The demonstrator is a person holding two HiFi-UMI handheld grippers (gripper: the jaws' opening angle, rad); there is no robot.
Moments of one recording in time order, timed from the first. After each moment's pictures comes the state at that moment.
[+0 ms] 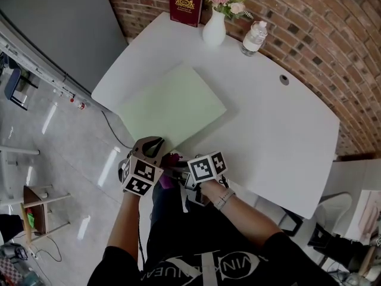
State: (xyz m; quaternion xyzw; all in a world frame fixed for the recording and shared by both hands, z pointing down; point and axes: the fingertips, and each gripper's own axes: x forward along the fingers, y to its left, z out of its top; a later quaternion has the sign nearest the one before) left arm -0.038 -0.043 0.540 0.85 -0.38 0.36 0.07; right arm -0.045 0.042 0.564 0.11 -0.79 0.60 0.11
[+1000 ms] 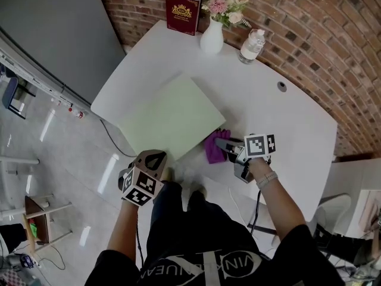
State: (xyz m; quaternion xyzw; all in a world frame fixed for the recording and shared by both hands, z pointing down) left arm -0.036 -0.041 0.544 0.87 -0.31 0.38 0.06; right arm 0.136 -0.085 0.555 0.28 -0.78 0.55 0.10
